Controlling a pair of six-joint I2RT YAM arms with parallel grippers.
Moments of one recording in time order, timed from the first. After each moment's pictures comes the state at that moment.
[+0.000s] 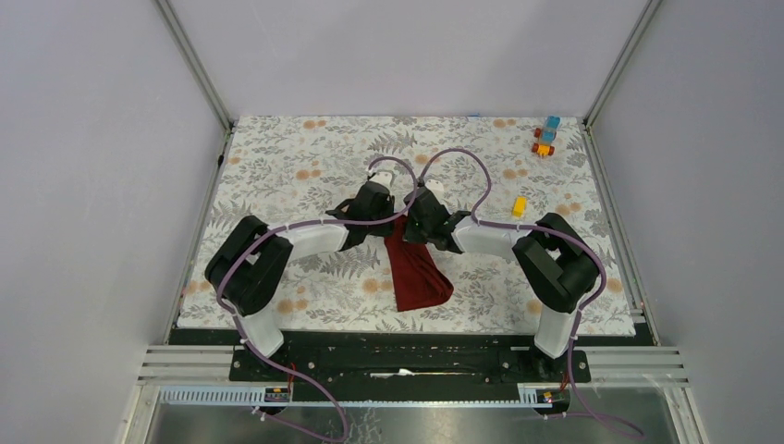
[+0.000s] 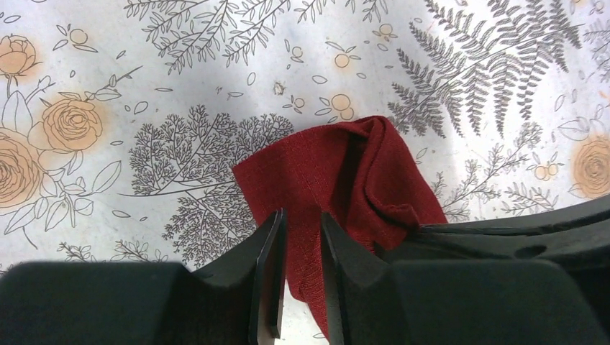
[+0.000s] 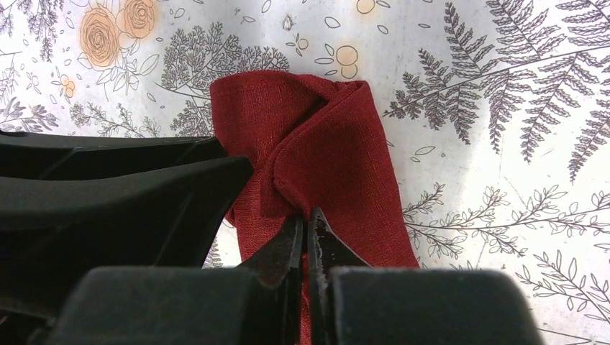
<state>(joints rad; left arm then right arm) -0.65 1.75 0.97 0.05 -0.11 -0.41 0.76 1.83 1.05 -0.05 0.18 0.76</state>
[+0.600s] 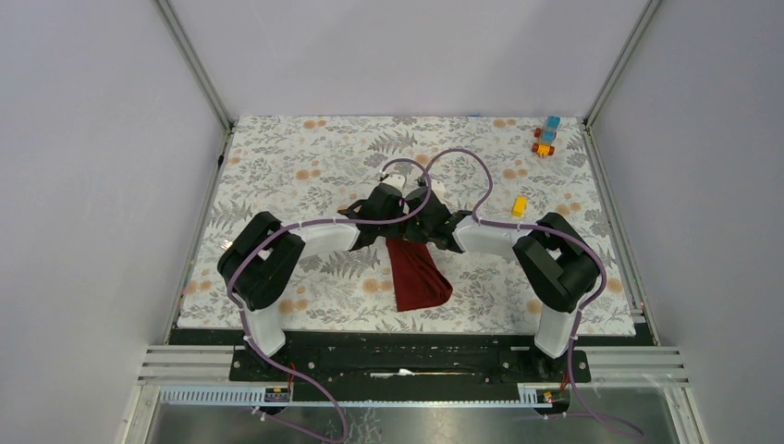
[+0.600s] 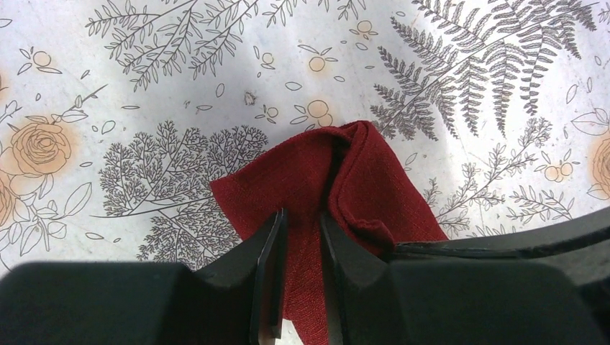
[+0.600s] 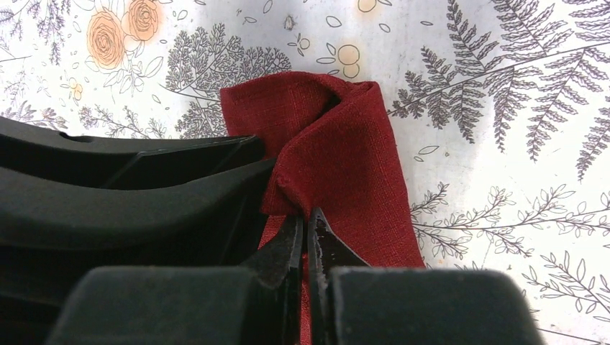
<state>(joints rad) -0.70 1.81 1.03 0.03 -0.17 -0.36 0.75 1.83 1.05 -0.04 0.16 0.78</state>
